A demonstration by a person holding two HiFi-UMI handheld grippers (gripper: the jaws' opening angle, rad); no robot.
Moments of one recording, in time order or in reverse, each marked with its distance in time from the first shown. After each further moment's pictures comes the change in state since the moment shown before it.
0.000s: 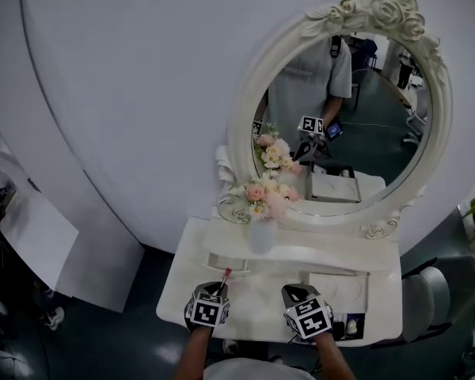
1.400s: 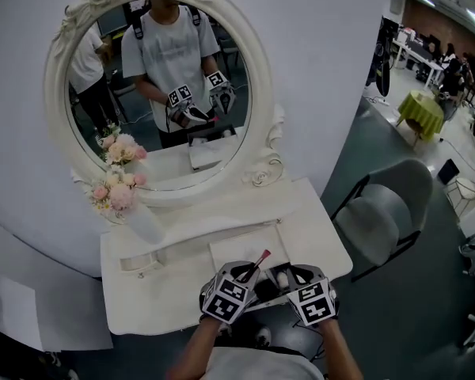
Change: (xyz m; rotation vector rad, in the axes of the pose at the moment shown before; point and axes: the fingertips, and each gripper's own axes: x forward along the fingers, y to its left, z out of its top) left arm 0.004 -0.403 0.079 0.605 -0.087 -0.595; right arm -0.199 -0.155 -0.187 0.316 -0.021 -0.397
